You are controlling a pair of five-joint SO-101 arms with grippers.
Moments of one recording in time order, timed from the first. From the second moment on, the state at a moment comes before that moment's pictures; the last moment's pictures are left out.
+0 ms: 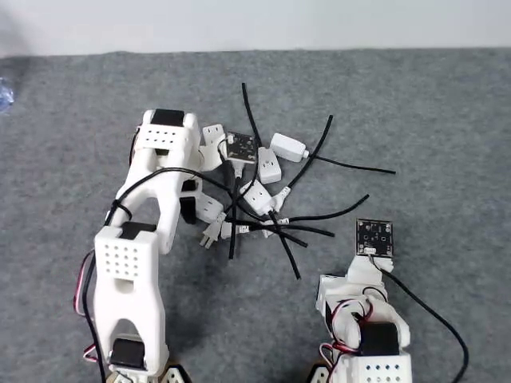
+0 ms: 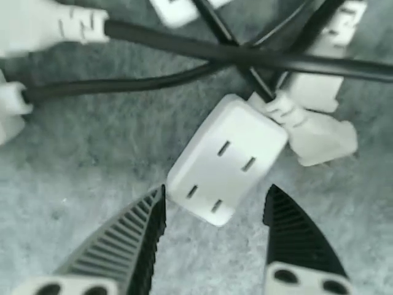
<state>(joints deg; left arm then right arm) 2.6 44.0 -29.6 93.2 -71.6 -4.0 -103.3 95.5 74.3 -9.1</state>
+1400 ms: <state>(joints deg) -11.5 28.9 -27.3 98.8 -65.2 -4.0 -103.3 95.5 74.3 -9.1</state>
